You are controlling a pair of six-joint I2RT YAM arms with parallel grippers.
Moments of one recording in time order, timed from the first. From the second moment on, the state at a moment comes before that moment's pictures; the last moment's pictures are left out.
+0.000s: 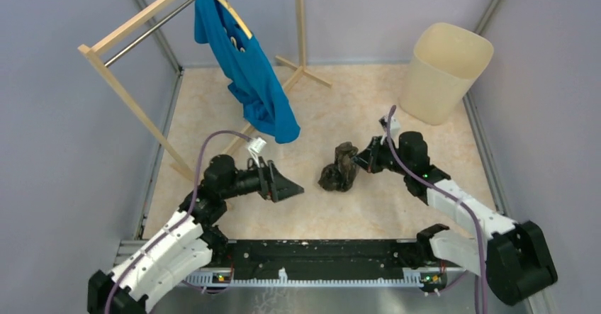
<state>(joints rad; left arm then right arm) -0.44 0.62 0.43 -0.04 0.69 -0.76 0.40 1.09 0.48 0.22 -0.42 0.49</state>
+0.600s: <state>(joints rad) -1.11 1.14 0.64 0.02 0.07 -0.73 0.40 0.64 0.34 0.00 -0.69 0.67</state>
